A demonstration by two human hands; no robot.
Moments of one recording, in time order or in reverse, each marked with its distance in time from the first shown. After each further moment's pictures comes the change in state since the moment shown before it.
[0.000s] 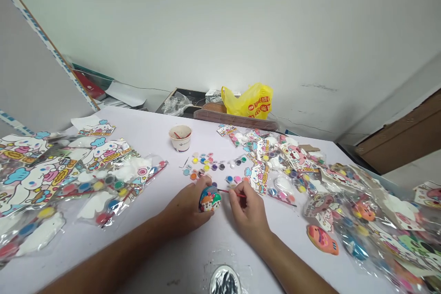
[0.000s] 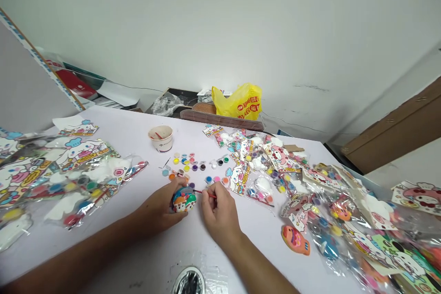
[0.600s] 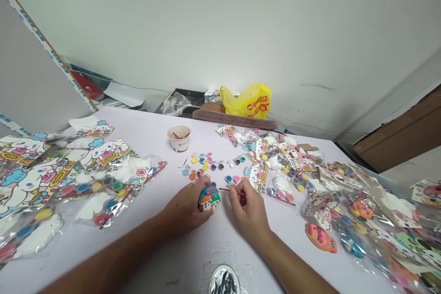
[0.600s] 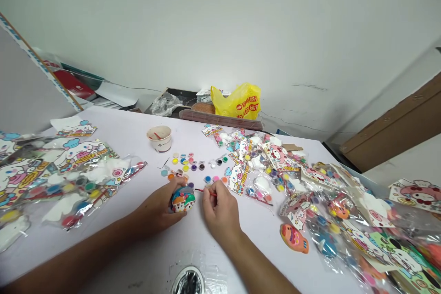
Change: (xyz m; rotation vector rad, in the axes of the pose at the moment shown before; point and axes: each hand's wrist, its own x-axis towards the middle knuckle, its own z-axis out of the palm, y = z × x) left_hand 0.000 0.003 -0.001 -0.010 -0.006 -0.037; right_hand 0.001 0.002 -0.001 -0.014 -0.006 0.064
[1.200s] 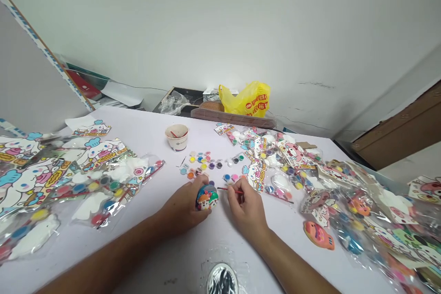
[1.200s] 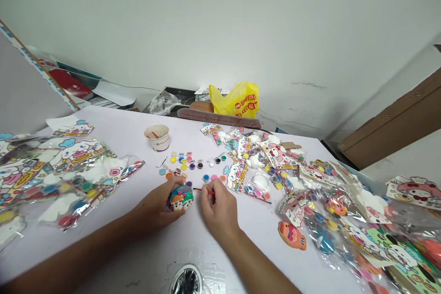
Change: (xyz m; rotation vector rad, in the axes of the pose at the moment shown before) left_hand 0.001 -0.007 0.002 0.011 0.003 0.001; right_hand 0.000 0.001 0.000 -0.035 0.010 0.005
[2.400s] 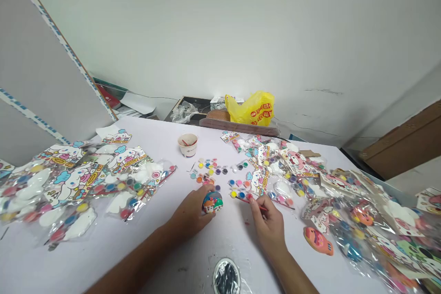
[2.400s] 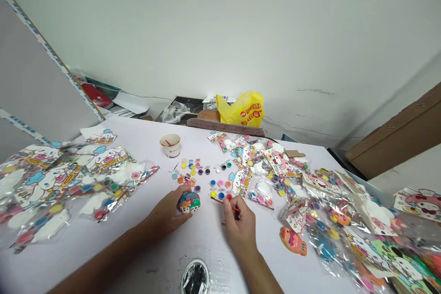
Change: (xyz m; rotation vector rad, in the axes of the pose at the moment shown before) left_hand -0.017 0.000 0.009 0.075 0.073 -0.093; right_hand -0.024 0.007 -0.028 0.243 0.128 0.174
